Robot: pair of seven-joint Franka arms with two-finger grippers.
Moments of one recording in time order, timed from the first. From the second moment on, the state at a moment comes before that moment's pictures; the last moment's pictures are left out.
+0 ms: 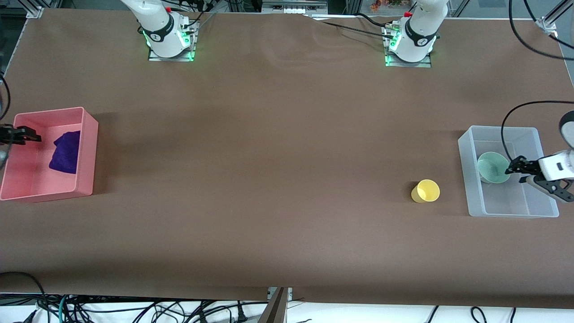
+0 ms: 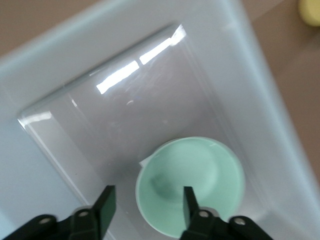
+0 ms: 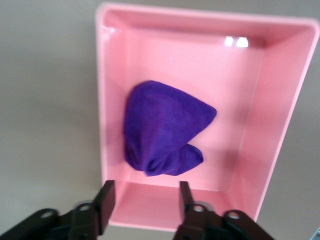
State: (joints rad) left arm 0.60 0.54 -0.25 -1.64 0.12 2.03 0.86; right arm -0.10 0.39 -0.37 -1.61 0.04 1.78 -0.71
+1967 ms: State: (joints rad) left arm 0.32 0.55 -0.33 -1.52 0.17 1.82 0.17; right arm -0.09 0.11 0.07 -1.50 -0.02 1.56 -0.08
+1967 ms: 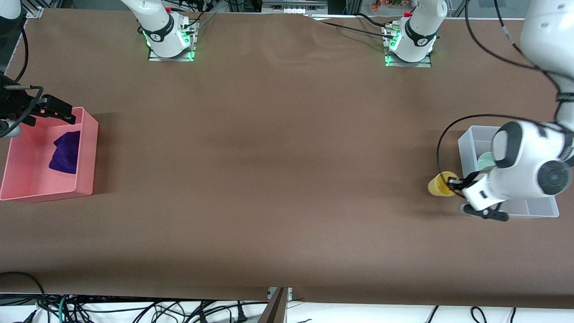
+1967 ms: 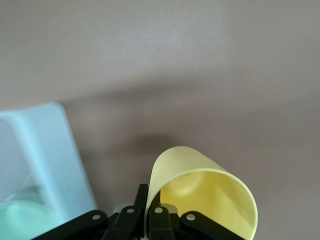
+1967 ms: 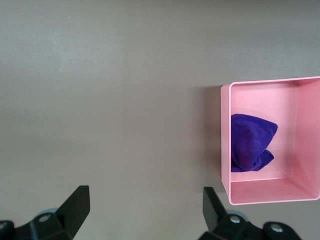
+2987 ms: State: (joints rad) left arm 0.70 0.51 -0.32 -1.86 0.32 2.15 0.60; right arm -0.09 0.11 0.07 -1.50 -0.02 1.55 -0.08
